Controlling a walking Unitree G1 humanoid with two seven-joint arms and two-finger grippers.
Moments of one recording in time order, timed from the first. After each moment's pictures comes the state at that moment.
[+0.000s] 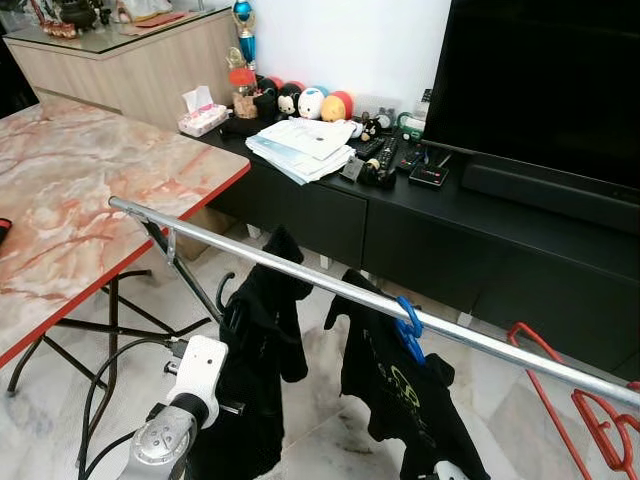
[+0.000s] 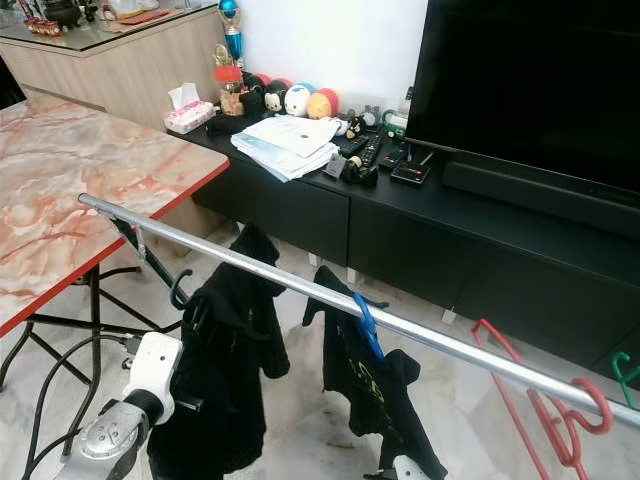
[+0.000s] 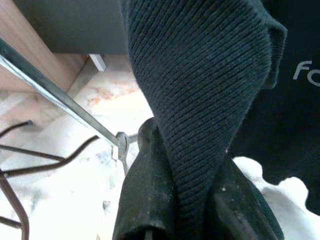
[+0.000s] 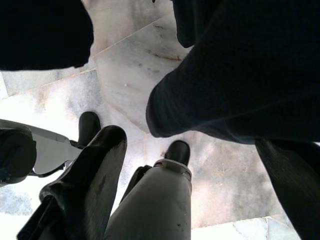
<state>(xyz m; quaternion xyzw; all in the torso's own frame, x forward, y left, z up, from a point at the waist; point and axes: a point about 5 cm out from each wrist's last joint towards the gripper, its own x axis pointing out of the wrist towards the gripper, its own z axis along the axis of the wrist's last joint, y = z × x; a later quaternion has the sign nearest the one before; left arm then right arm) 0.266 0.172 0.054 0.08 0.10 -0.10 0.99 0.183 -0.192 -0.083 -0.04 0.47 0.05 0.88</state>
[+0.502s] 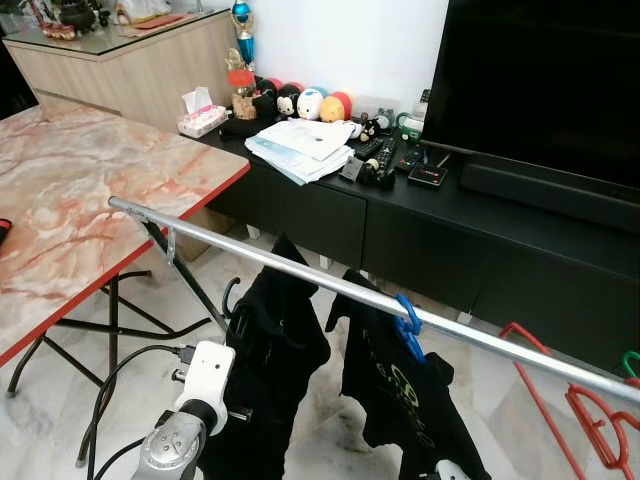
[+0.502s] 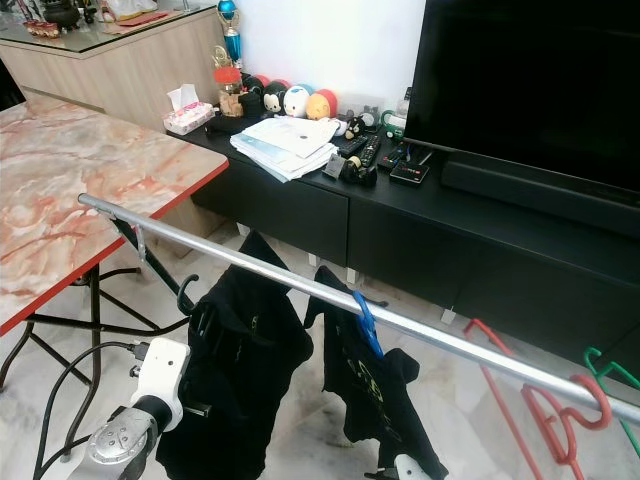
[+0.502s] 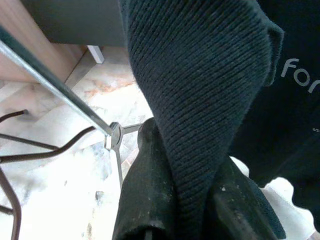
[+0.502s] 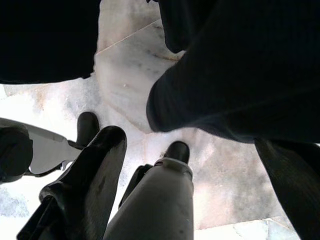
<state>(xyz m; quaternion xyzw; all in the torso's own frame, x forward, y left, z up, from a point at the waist) 0.265 0.164 0.056 0.07 0.11 -0.09 0.99 0.185 -0.193 -0.082 -0.04 0.47 0.05 0.88</state>
